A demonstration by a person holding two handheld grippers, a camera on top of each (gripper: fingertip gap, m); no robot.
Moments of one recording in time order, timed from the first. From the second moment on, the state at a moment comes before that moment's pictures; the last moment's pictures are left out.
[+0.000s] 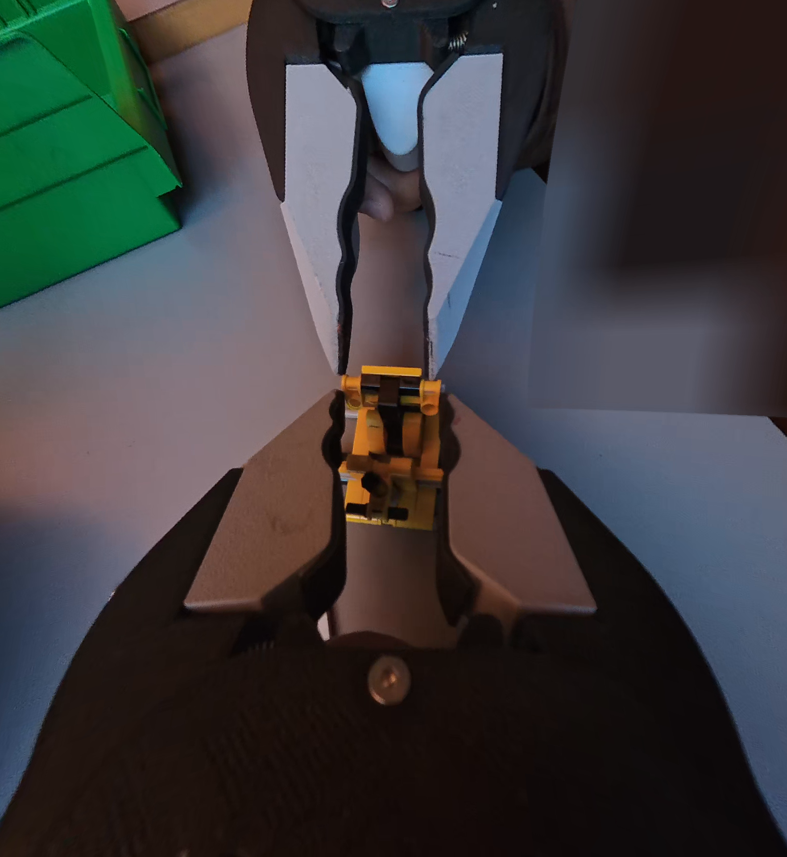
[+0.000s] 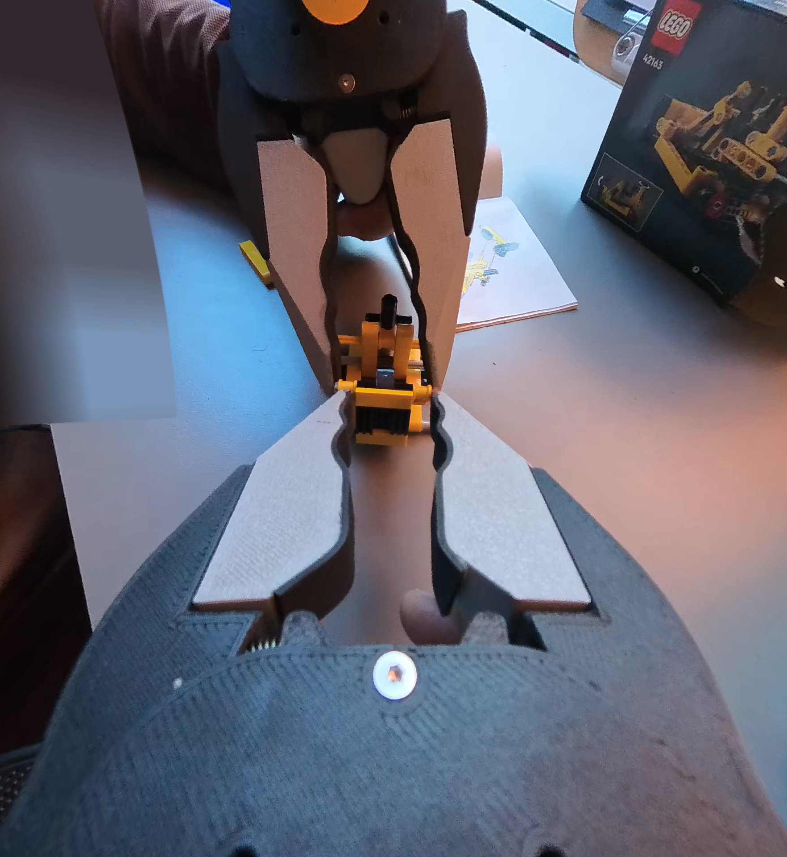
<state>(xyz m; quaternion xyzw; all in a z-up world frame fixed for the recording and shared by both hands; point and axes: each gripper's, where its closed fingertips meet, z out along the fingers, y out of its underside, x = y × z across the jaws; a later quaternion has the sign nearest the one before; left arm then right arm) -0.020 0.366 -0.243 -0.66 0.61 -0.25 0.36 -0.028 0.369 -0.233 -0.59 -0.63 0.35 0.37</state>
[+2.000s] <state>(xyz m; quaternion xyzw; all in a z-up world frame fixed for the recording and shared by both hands) -0.021 0.359 -0.240 -0.65 0.60 -0.30 0.34 -0.027 0.364 -0.244 -0.58 -0.66 0.34 0.33</state>
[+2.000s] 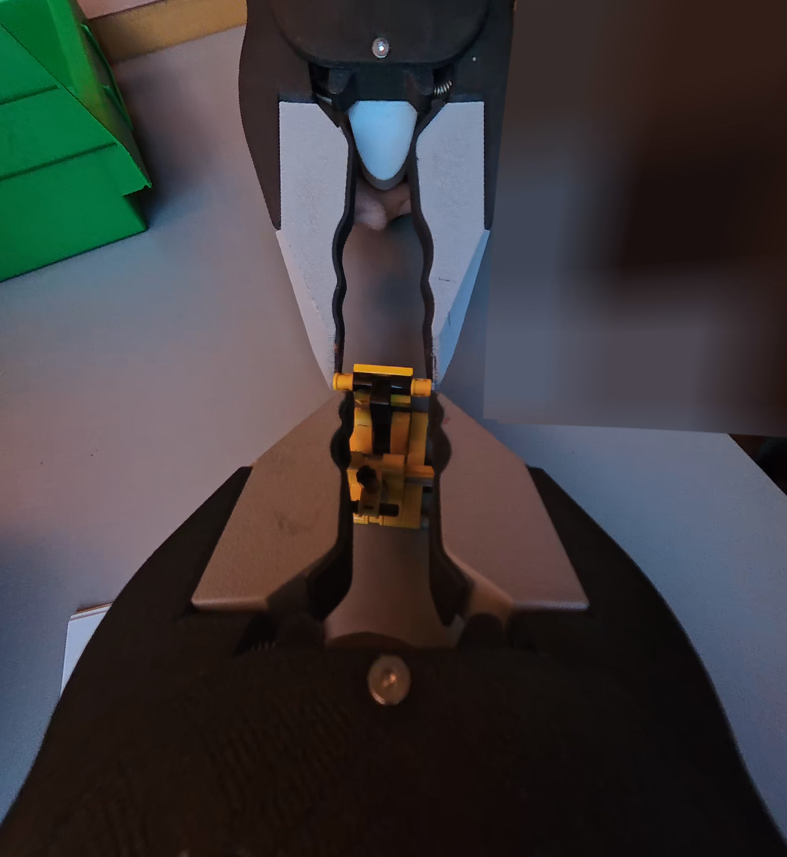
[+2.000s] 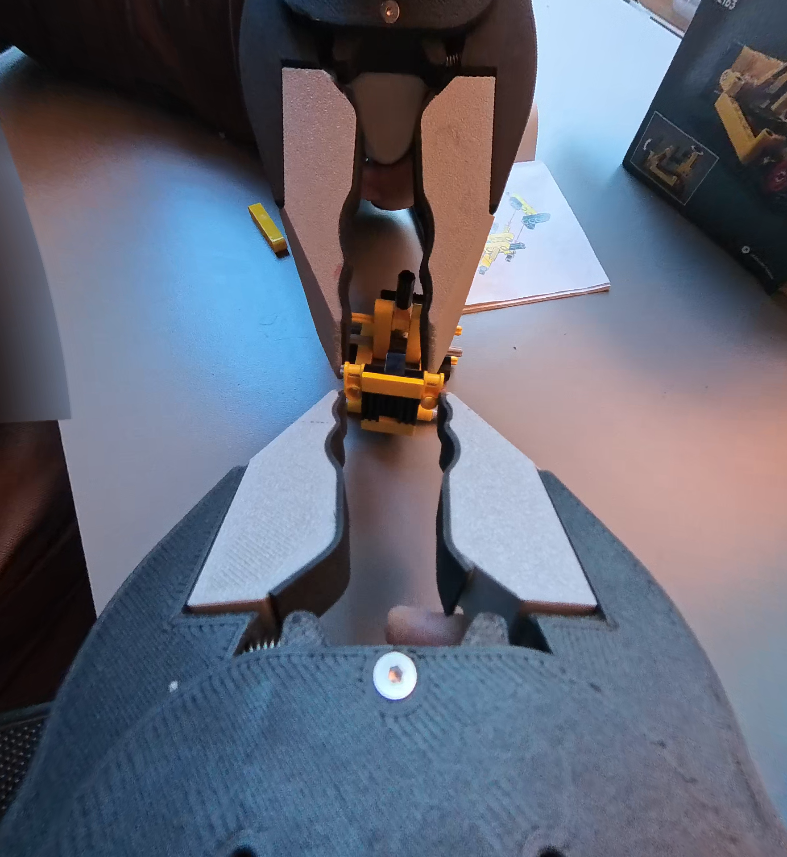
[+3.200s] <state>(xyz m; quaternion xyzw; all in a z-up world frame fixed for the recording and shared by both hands) -0.022 0.358 -0.239 -0.65 0.61 -0.33 0.32 -0.027 0.365 -0.248 -0.56 -0.68 0.31 0.35</state>
